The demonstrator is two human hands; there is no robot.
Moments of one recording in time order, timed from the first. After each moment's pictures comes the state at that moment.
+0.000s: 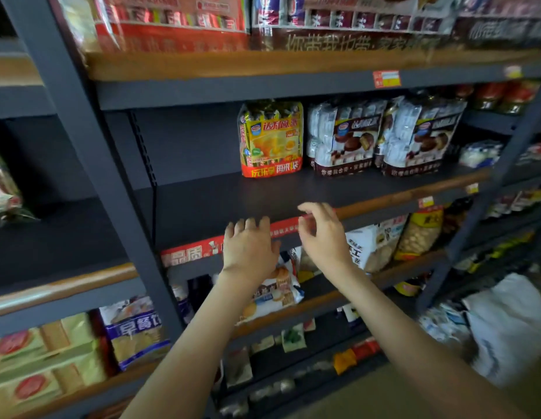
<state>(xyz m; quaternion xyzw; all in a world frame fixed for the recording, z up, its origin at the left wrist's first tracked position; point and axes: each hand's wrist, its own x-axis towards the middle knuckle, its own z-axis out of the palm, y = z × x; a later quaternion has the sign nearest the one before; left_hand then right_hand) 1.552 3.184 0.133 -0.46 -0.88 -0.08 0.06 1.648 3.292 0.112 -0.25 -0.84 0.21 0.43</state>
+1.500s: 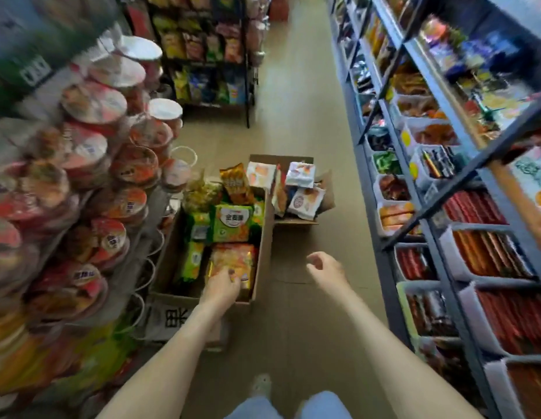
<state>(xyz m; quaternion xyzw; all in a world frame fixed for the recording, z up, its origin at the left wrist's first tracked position) 1.885 2.394 -0.165 0.63 -0.66 -0.40 -0.02 1.662 2.484 -0.133 0.37 -0.82 0.25 -0.36</state>
